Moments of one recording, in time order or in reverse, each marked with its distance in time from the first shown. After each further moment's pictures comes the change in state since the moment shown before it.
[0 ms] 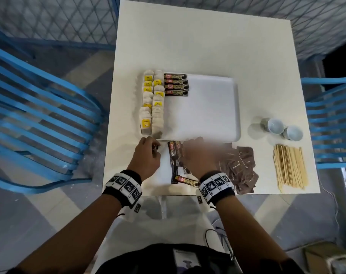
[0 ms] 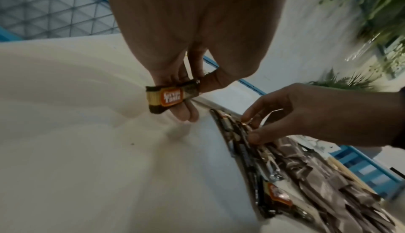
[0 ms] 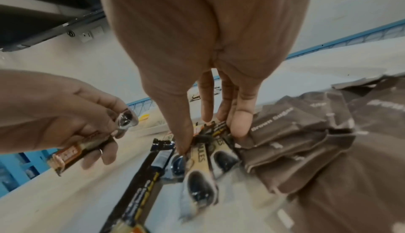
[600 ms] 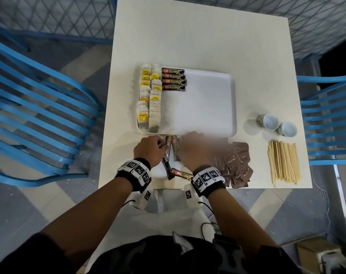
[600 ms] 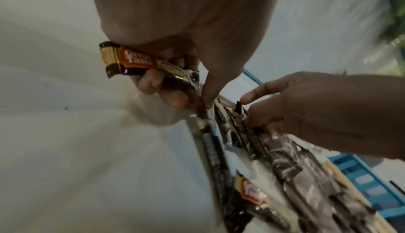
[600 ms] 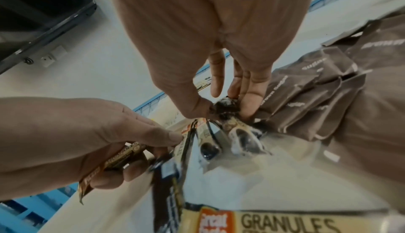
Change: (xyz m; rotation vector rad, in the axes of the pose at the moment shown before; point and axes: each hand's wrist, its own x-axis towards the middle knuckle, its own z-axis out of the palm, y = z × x) left_hand 0.015 0.017 0.022 0.210 -0.067 -0.222; right_hand -0.002 -0.008 0.006 0.220 0.149 0.162
